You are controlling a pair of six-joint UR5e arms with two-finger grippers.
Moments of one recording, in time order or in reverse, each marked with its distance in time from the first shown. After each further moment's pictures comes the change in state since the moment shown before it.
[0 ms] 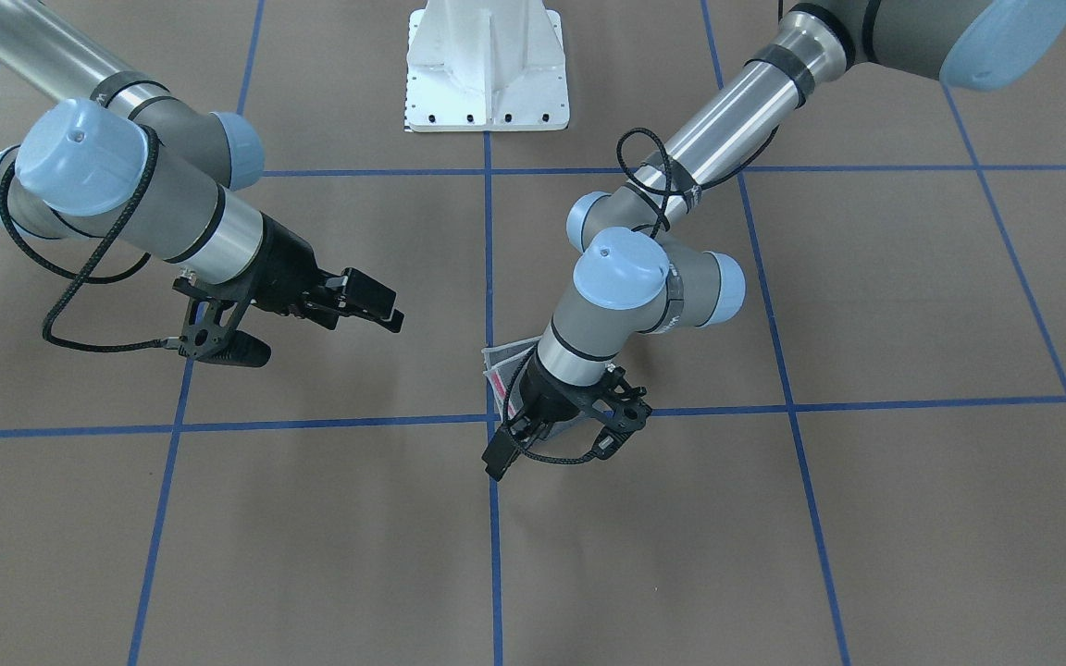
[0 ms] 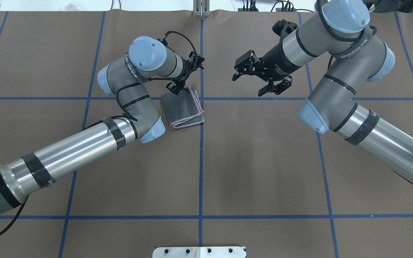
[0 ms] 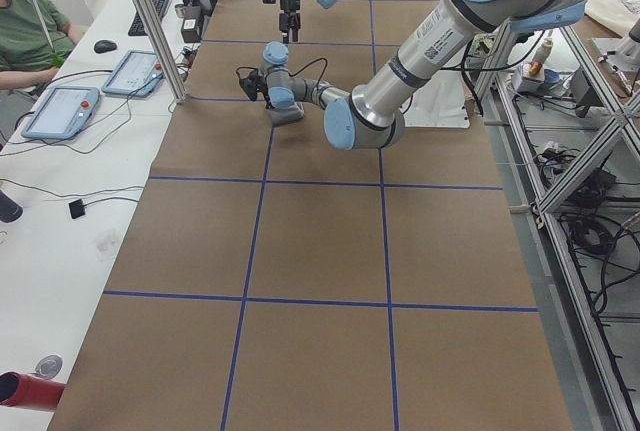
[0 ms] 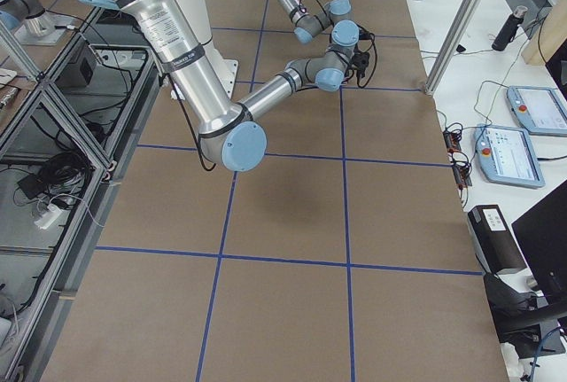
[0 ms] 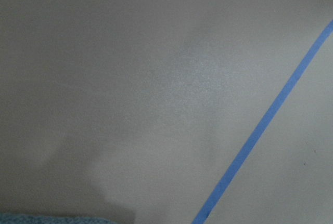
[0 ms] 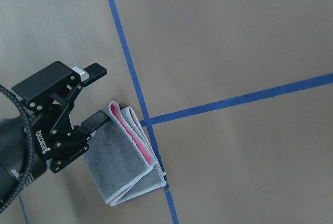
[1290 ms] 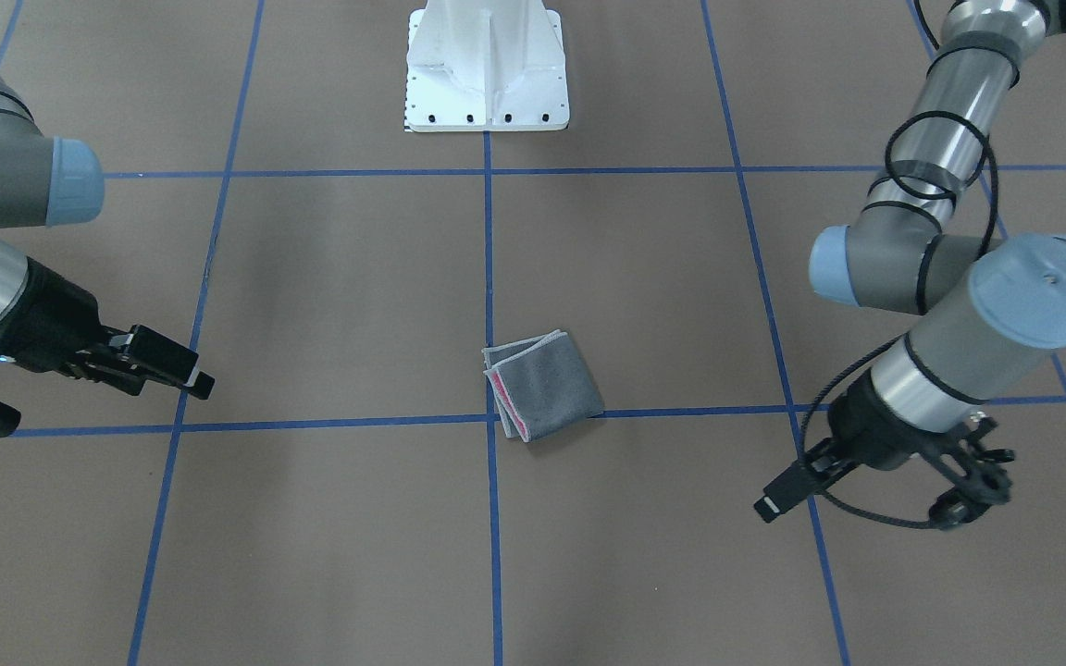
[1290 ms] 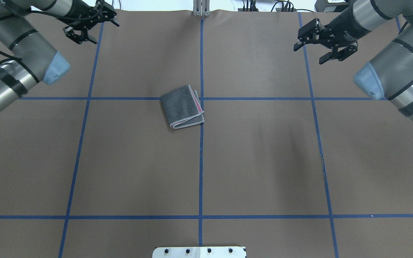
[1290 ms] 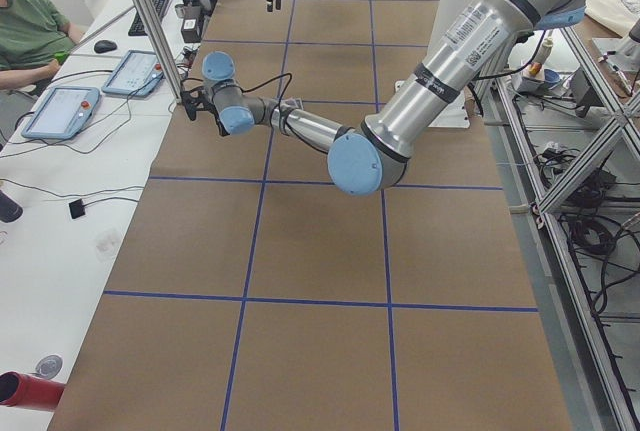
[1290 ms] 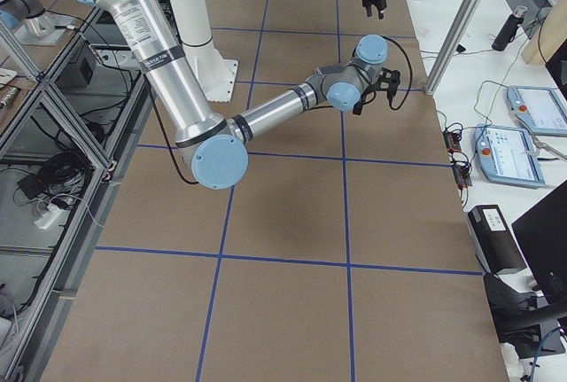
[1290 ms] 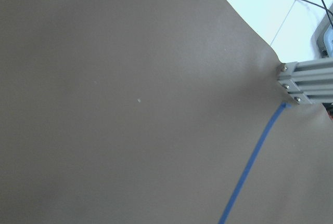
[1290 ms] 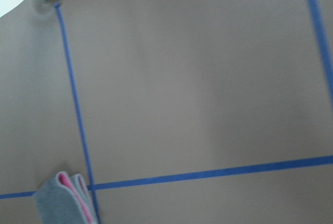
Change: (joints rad) left arm -0.389 0.316 -0.286 0.150 -0.368 0.632; right arm 0.251 -0.112 0.011 -0.196 0.066 -0.422
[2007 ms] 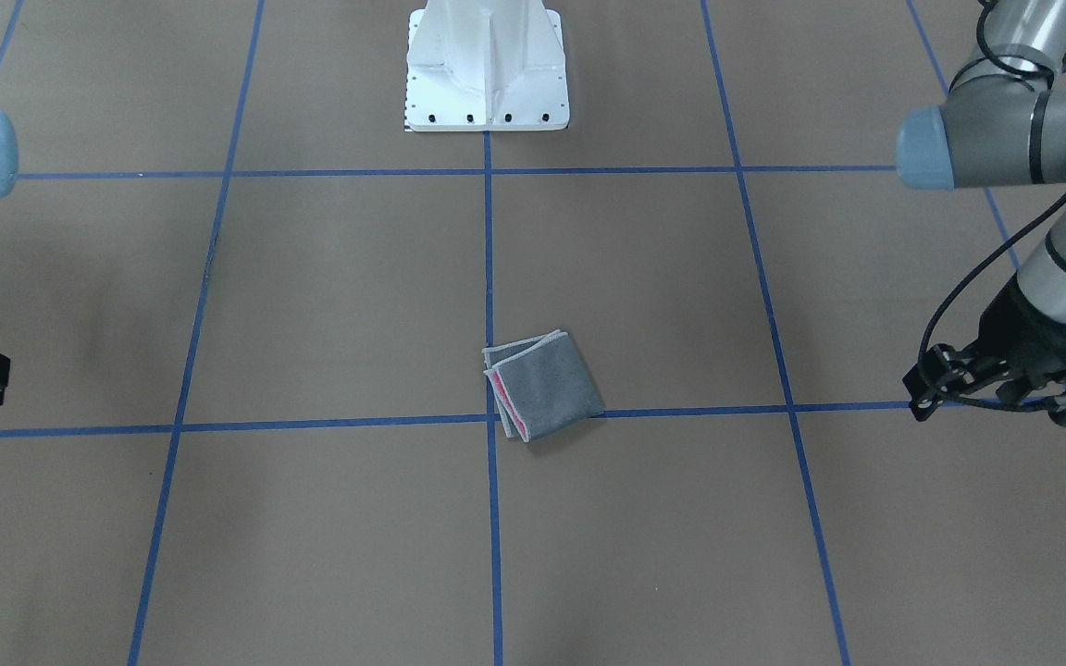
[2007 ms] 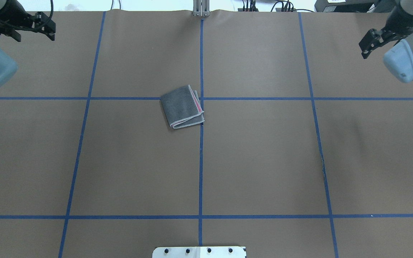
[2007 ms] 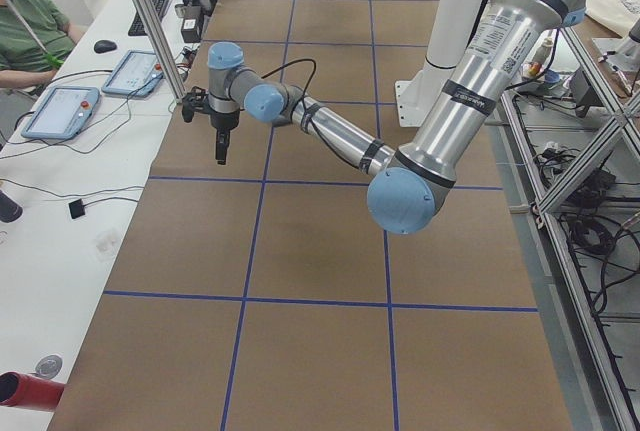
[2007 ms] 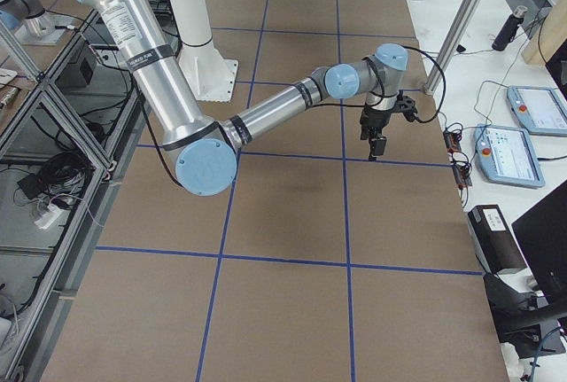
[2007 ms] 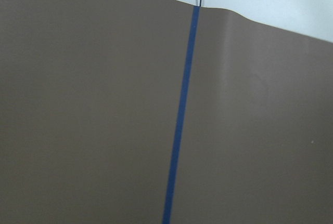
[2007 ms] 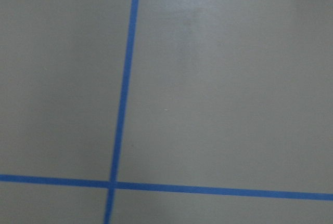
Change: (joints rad) left arm -0.079 0.194 -0.497 0.771 0.154 0.763; right arm 0.114 -0.034 0.089 -0.673 -0.275 -0.893
